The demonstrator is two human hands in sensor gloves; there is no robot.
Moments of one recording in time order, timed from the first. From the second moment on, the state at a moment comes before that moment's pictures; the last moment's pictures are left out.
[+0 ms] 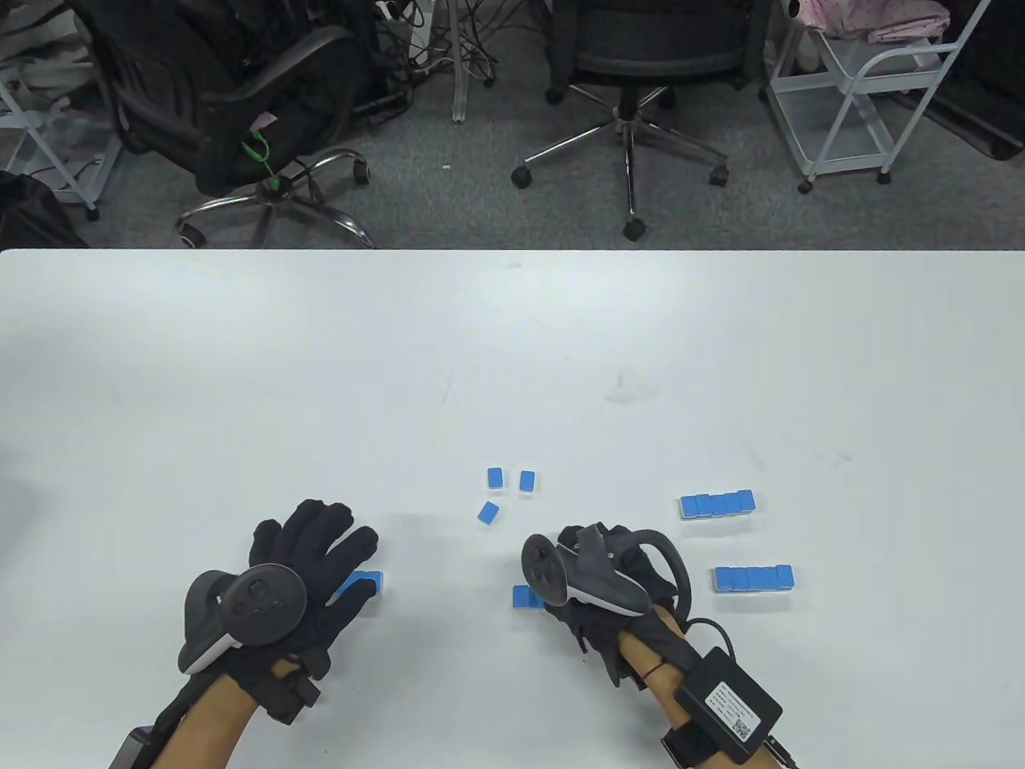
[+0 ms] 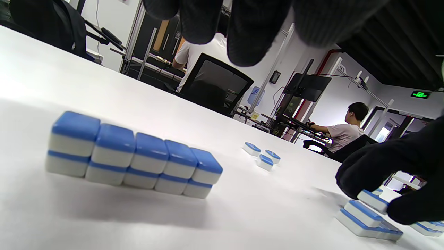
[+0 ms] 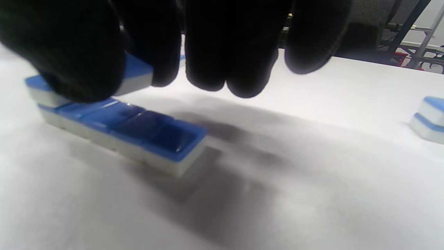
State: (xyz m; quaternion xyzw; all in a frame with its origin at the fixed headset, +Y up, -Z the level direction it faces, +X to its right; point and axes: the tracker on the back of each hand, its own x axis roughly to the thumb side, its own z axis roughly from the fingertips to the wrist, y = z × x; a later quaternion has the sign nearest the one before) left_hand -0.276 -0.715 -0.170 -0.03 -0.16 0.20 0.96; right_hand 0.044 -0.739 -0.198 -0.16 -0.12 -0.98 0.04
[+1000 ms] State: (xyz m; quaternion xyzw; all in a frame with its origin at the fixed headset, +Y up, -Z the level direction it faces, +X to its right) left_hand -0.280 -0.715 -0.168 -0.03 -0.15 0.21 0.97; right_hand 0.031 -0.739 -0.186 -0.19 -0.09 -0.98 0.06
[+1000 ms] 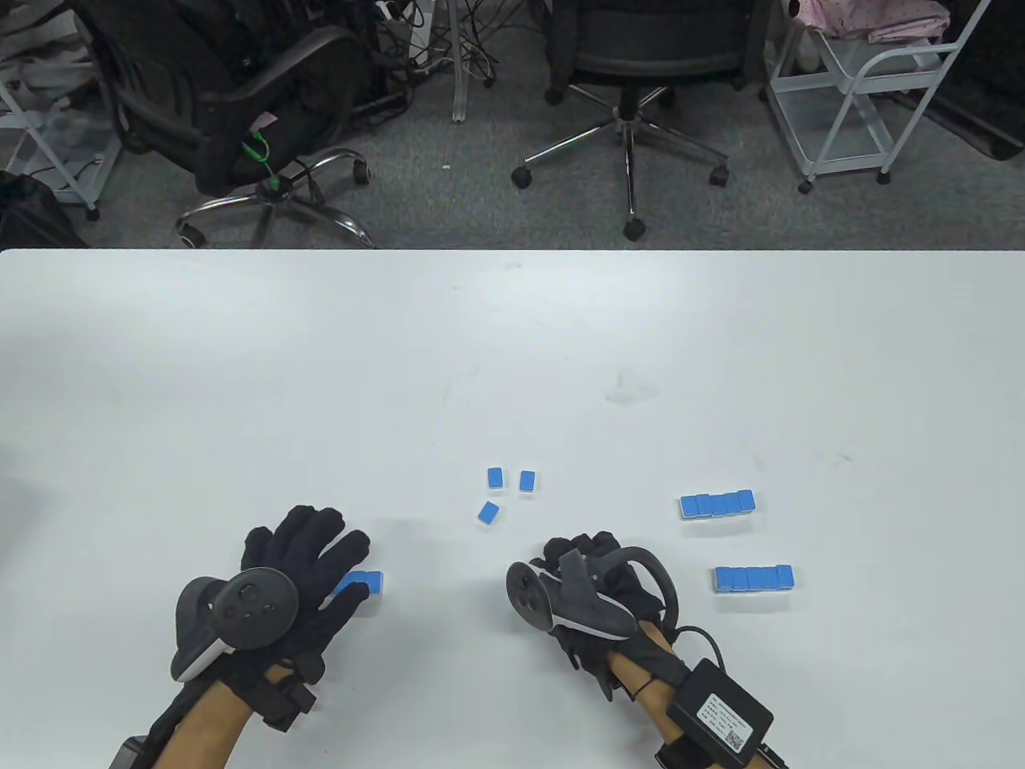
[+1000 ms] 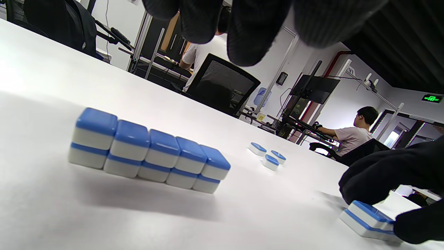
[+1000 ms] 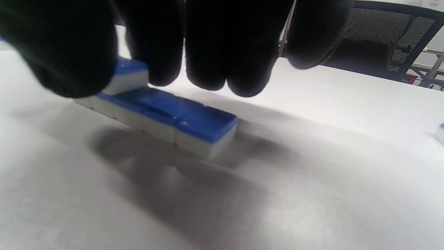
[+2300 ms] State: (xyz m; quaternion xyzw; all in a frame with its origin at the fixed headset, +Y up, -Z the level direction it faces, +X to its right) left_hand -0.279 -0.711 -0.170 -0.02 -0.16 0.20 0.97; right_hand -0.050 -0.732 -0.260 -0.13 -0.11 -0.97 0.16
